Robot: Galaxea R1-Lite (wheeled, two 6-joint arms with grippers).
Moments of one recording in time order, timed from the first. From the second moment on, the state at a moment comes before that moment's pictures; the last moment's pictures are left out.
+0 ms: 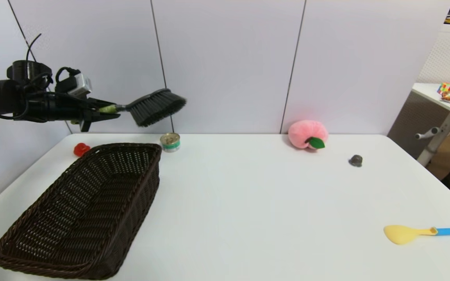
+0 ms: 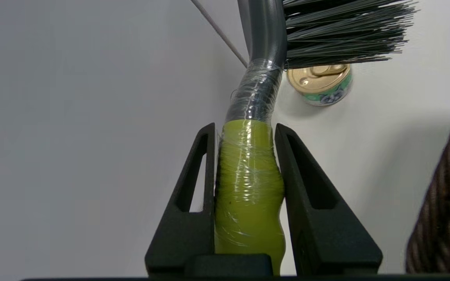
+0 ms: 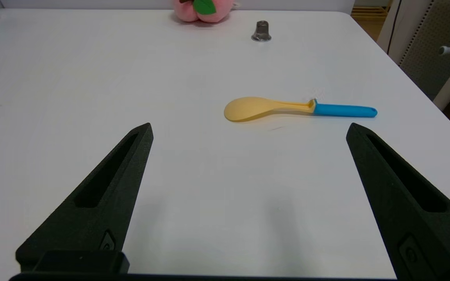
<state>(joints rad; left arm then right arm) 0.24 2.23 -1.97 0.34 -0.97 1.18 0.00 0.00 0.00 0.01 0.00 -0.01</state>
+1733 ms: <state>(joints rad) 0.24 2.47 -1.97 0.29 -1.11 1.23 0.00 0.00 0.00 0.01 0.00 -0.01</state>
